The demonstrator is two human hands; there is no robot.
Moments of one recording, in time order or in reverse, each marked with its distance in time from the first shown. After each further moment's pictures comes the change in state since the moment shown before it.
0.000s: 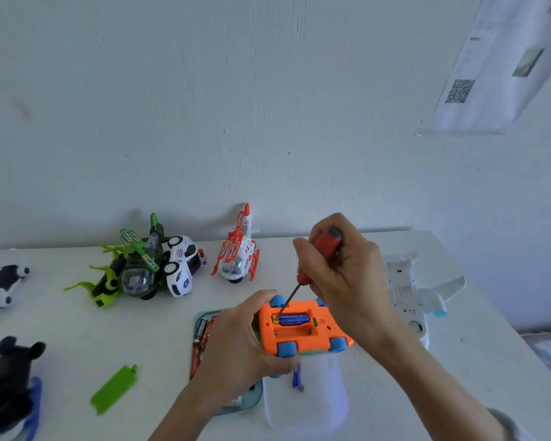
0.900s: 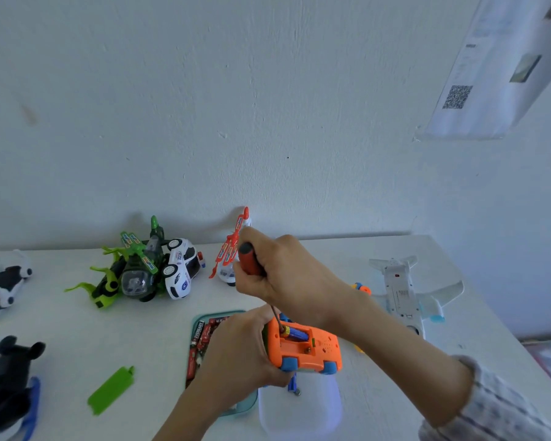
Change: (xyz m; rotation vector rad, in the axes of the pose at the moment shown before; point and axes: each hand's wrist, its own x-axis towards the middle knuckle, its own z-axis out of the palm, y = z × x) left_hand 0.000 0.014 0.007 0.254 -0.087 -0.038; right_hand 0.025 -0.012 0.022 -0.322 -0.562 -0.261
